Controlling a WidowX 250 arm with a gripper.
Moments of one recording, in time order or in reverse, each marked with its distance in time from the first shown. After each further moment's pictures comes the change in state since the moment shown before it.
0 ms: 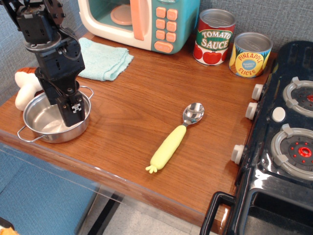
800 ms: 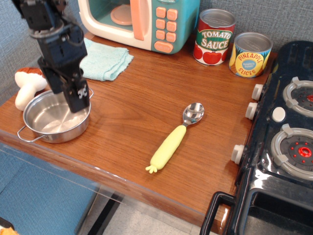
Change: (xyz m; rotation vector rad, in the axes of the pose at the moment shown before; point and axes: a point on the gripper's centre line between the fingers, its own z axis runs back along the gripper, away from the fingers) arm 0.015 0.014 0.008 -0.012 -0.013 0.076
